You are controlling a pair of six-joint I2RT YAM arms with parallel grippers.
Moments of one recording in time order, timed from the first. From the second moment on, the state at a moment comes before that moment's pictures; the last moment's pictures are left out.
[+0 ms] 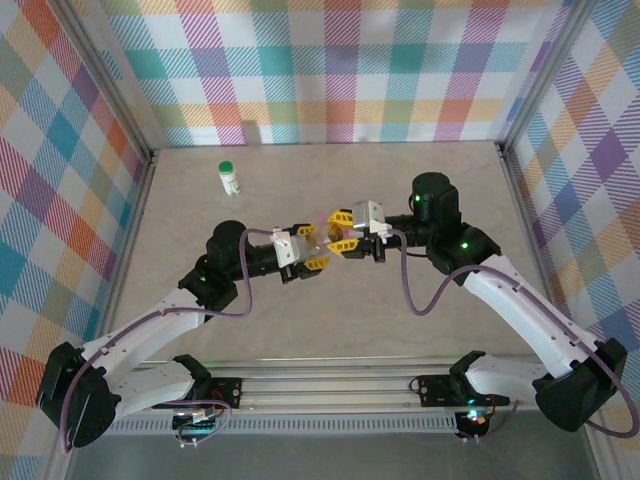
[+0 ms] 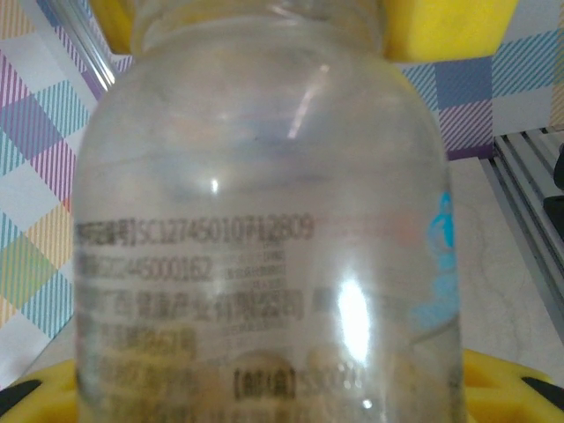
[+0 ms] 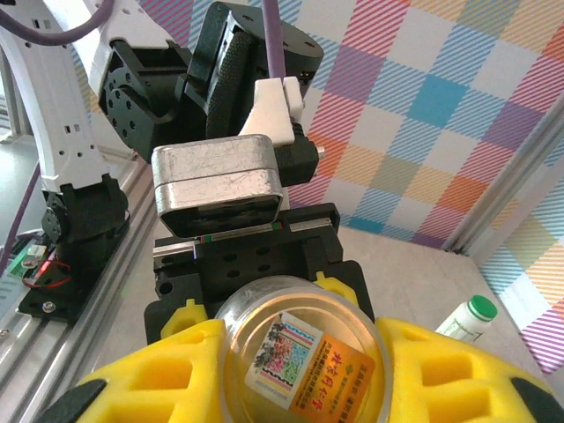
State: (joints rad) left arm -0.65 1.07 0.71 0.26 0.61 0.42; right arm 0.60 1.15 1.14 -0.27 -0.91 -0.56
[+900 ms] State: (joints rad) left arm -0.64 1.07 0.71 0.16 0.67 0.41; right arm 0.62 1.27 1.26 -0.54 -0.98 -0.87
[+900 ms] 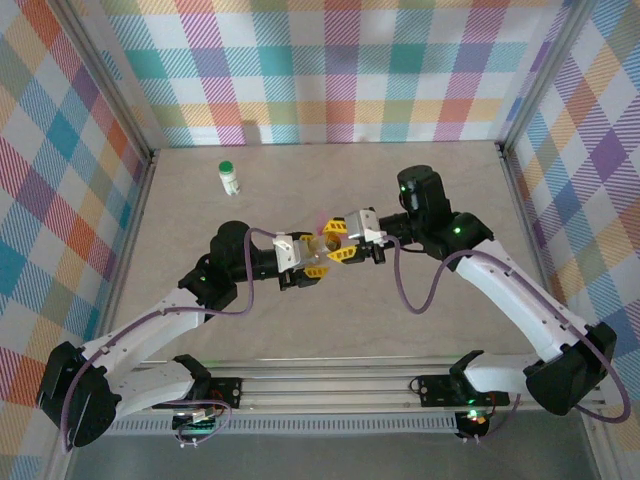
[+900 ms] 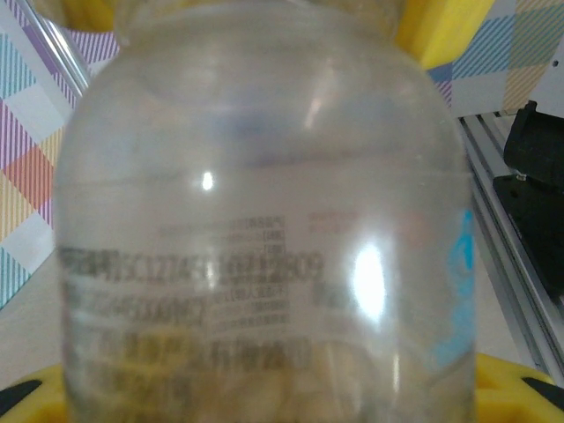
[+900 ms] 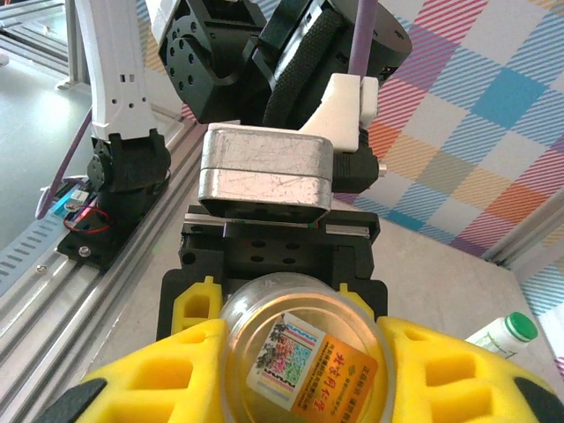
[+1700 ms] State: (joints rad) left arm -0.64 1.07 0.71 0.14 0.31 0.42; right arm 0.64 1.39 1.31 -0.41 -0.78 0.05
